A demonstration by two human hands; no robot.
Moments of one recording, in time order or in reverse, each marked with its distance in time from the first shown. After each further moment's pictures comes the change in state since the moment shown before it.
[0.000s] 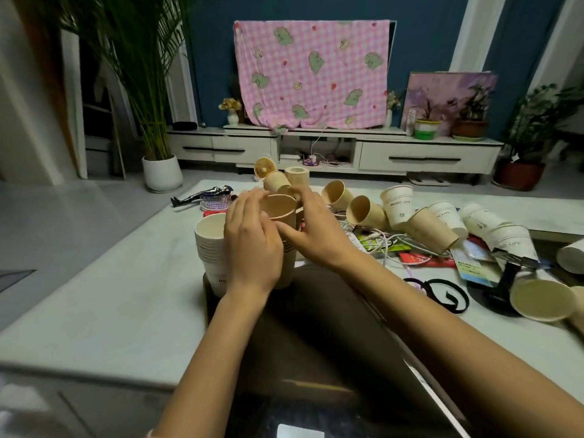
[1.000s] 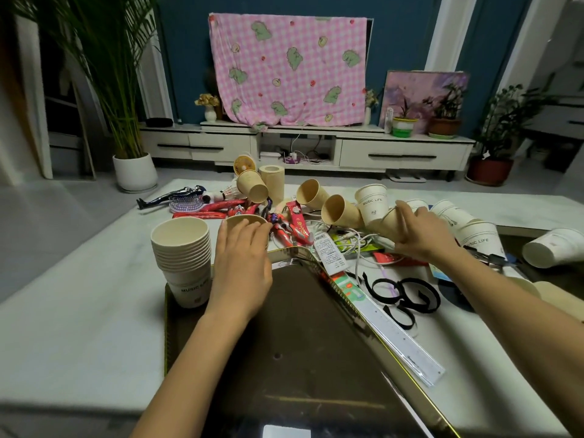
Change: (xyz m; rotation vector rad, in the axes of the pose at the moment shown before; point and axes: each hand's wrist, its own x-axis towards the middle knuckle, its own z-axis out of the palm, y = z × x) left_hand -0.017 -0.013 0.027 0.435 -0.402 0.244; right_hand -0.037 0.173 -0.137 -0.901 -0.143 0.455
